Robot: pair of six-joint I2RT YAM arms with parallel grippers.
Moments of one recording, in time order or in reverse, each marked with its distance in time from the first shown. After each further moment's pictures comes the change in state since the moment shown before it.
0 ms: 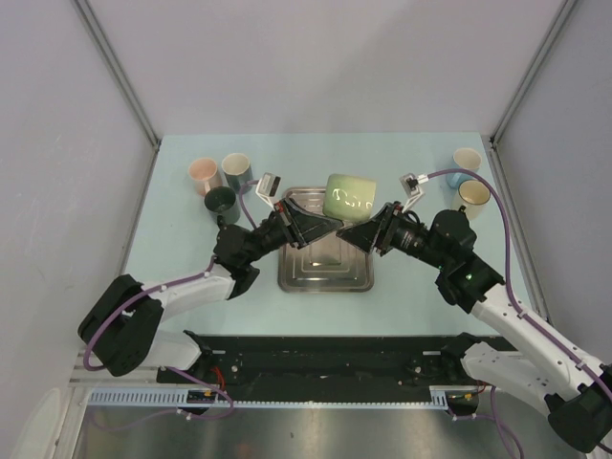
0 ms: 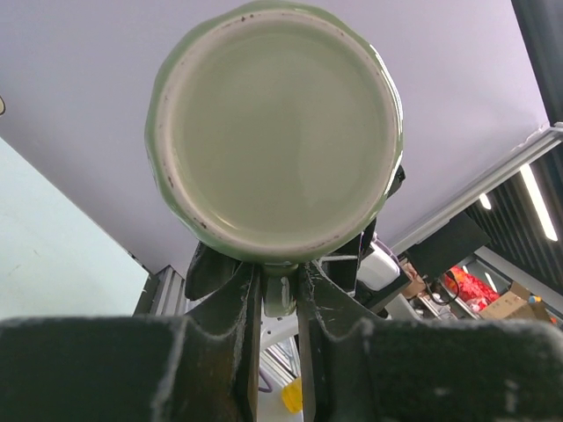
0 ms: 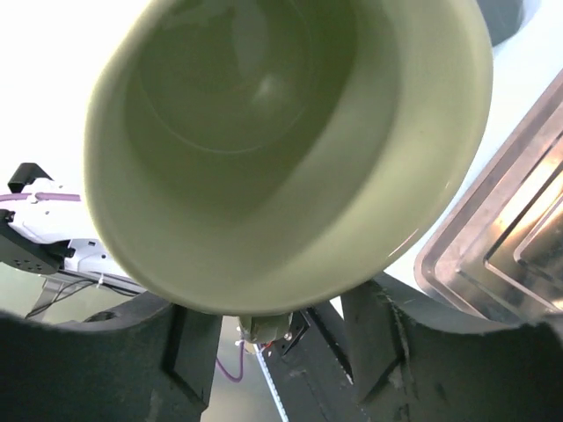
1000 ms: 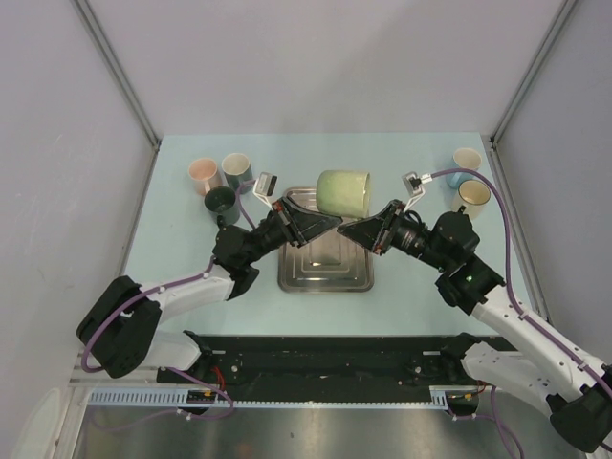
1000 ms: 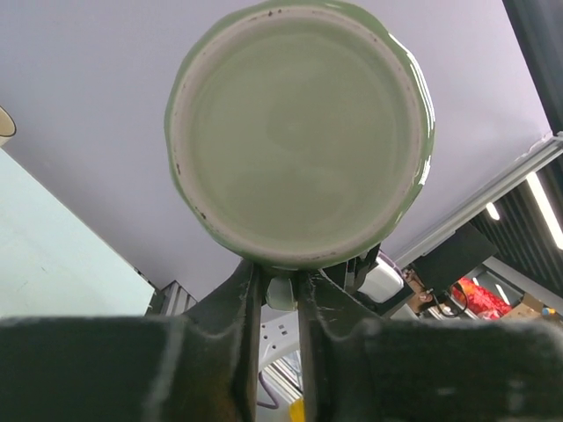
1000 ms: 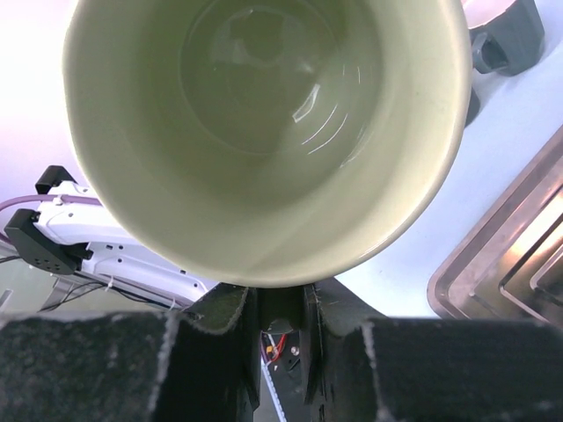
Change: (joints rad) left arm -0.009 -0.013 0.000 0.000 -0.047 0.024; right arm 0.030 -0.005 0.000 0.081 0.014 0.008
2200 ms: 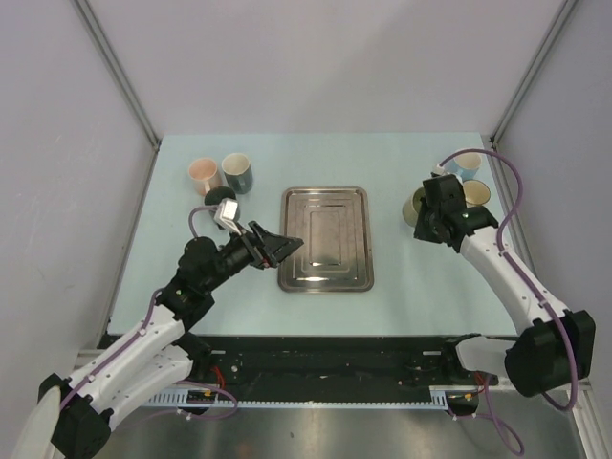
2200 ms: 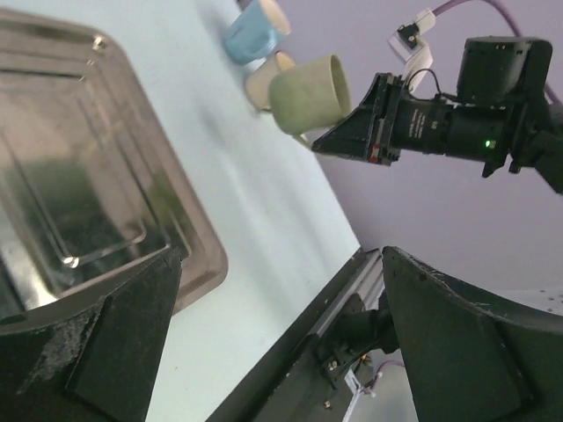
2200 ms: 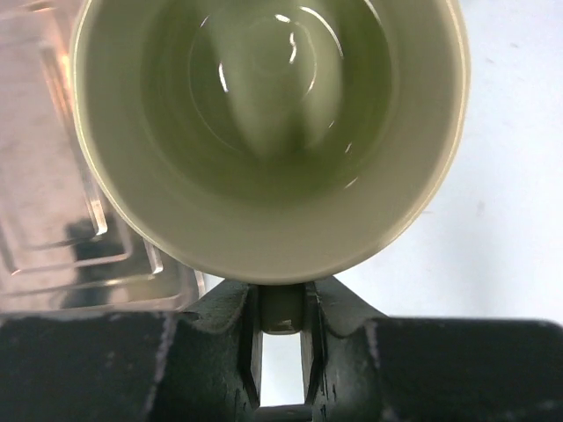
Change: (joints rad) left arm 0.139 -0.590 -0.122 -0.980 -0.188 0.426; right arm -0.322 0.343 0.302 -0.897 0.587 -0.371
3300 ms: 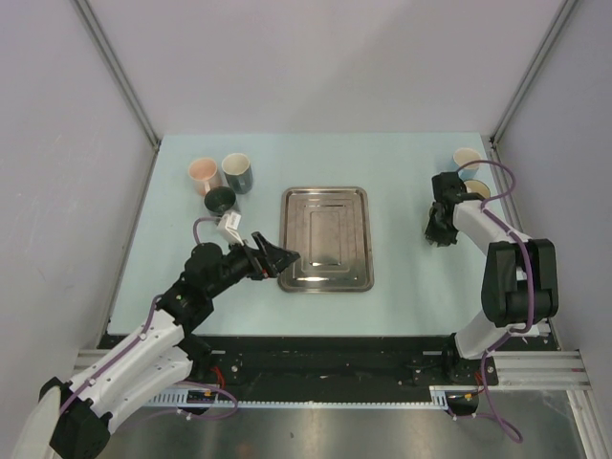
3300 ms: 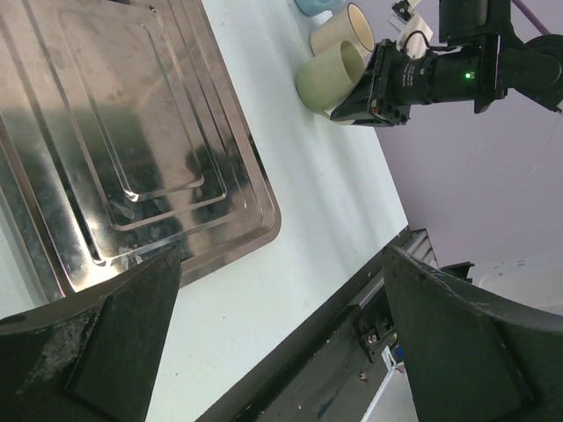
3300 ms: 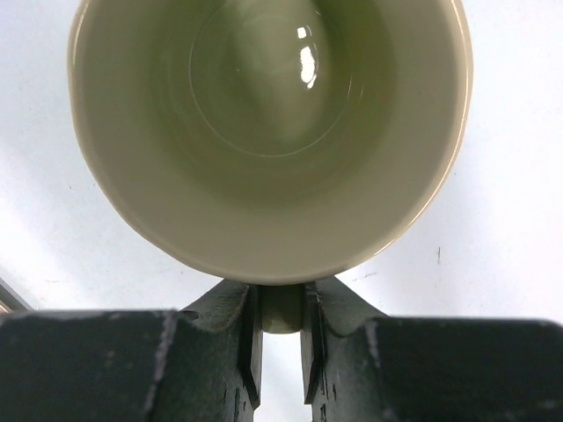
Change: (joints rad) left arm 0.000 -0.032 -0.058 -0.171 -0.047 0.044; right arm -0.249 0.412 0.003 0.085 0.016 -0.016
